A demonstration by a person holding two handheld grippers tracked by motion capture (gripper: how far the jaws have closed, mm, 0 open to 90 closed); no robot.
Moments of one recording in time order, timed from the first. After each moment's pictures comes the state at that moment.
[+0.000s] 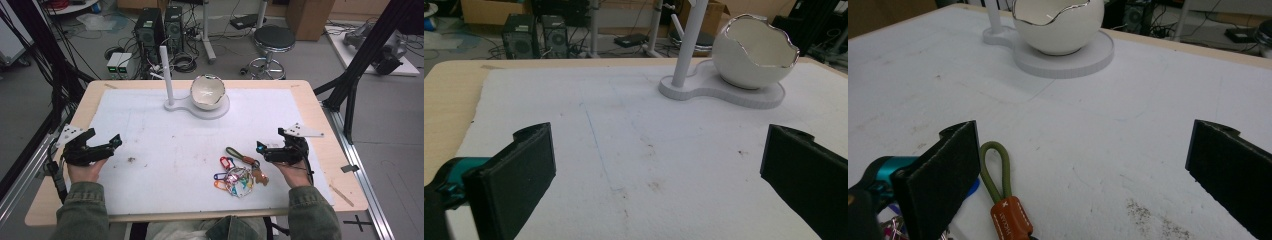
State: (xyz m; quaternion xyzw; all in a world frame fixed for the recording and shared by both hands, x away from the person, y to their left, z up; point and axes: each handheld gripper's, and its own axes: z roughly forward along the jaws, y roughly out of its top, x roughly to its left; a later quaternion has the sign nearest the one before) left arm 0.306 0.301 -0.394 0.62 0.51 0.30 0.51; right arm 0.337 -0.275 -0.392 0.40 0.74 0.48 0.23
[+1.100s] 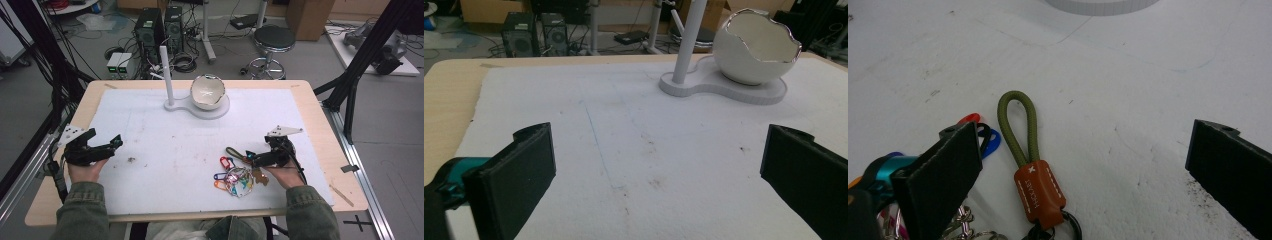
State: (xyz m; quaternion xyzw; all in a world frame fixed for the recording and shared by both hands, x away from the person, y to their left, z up) left arm 0.307 0.300 -0.395 0.63 0.51 0.30 0.51; right arm 0.352 -0.252 -0.415 0.39 0.80 0.42 0.15
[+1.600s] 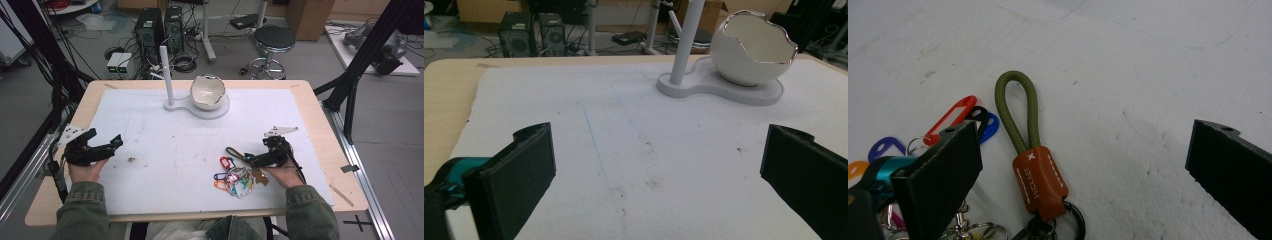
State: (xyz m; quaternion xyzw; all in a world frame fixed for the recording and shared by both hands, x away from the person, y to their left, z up) left arm 0.308 0.300 -0.395 0.63 0.51 0.30 0.51; right arm 0.358 -0.249 -0.422 0.40 0.82 0.39 0.13
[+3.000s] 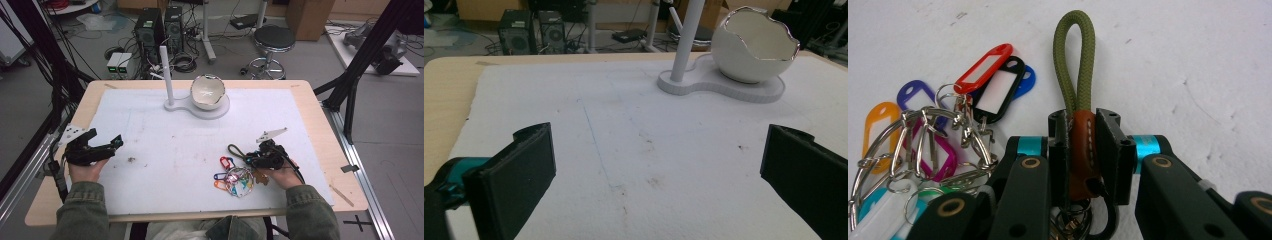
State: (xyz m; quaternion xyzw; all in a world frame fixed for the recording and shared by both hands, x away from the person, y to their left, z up) left arm 0.309 0.300 -0.396 0.63 0.51 0.30 0.51; right arm 0.358 -0.240 -0.430 0.34 0.87 0.35 0.07
